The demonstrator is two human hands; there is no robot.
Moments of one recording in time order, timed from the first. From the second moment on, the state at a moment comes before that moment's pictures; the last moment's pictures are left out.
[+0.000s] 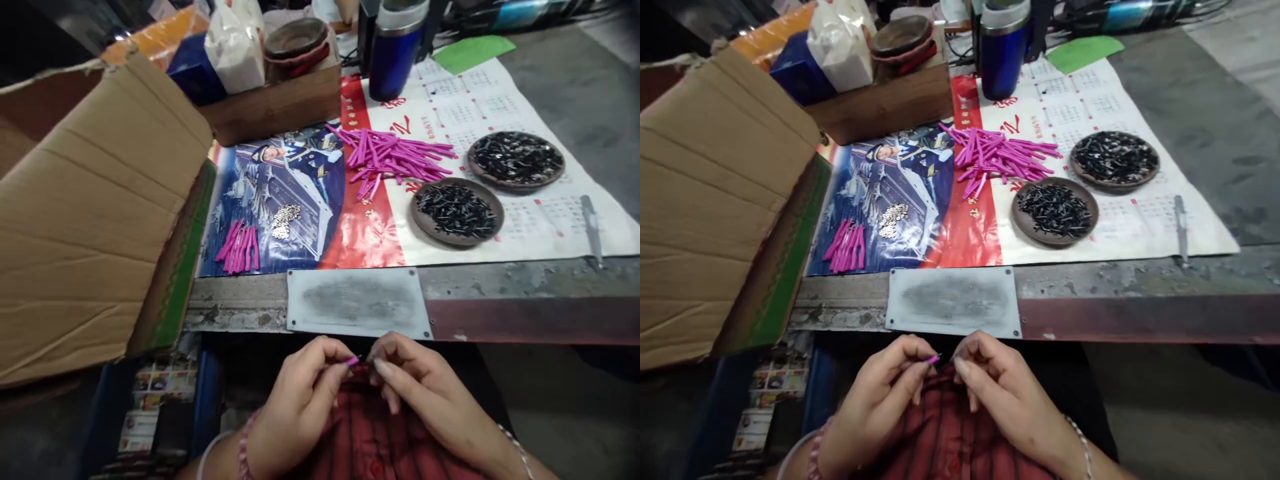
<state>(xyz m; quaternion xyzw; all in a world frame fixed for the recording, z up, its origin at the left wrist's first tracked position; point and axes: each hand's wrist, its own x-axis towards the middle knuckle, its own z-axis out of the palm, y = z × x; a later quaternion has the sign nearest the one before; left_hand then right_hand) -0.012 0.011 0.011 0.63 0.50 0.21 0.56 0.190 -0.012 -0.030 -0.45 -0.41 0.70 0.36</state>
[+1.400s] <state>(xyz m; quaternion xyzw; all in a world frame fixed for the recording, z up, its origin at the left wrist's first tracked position) -0.036 0.015 -0.018 0.31 0.49 0.42 0.70 0.149 0.205 0.001 -0.48 -0.86 0.17 0.08</state>
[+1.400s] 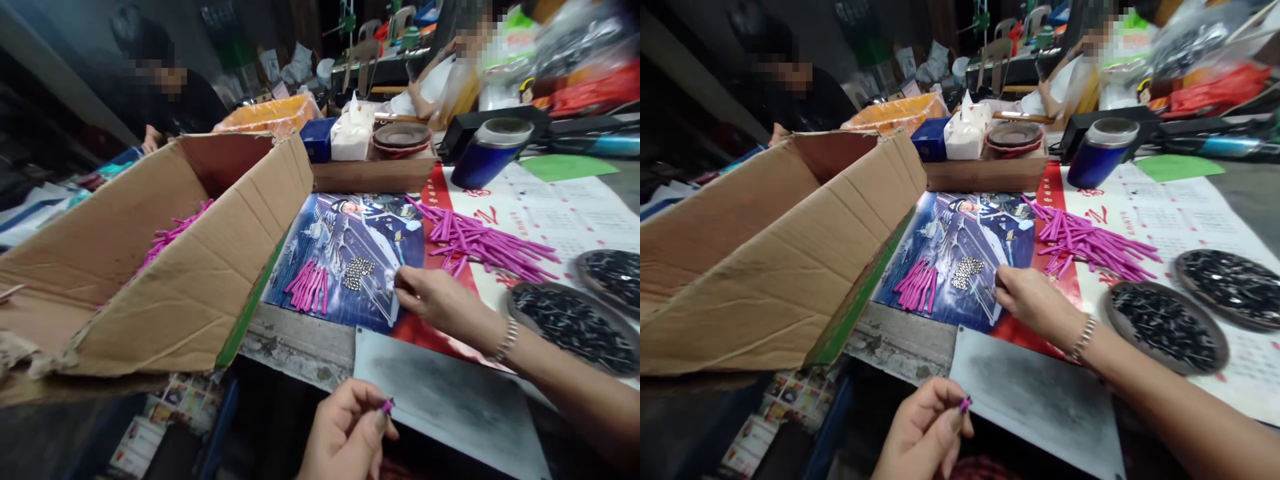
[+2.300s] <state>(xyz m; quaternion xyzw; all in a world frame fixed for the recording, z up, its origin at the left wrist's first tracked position) -0.025 0.013 -0.034 0.27 0.45 0.46 0.71 0.131 0.217 0.005 -0.44 -0.88 0.15 0.03</state>
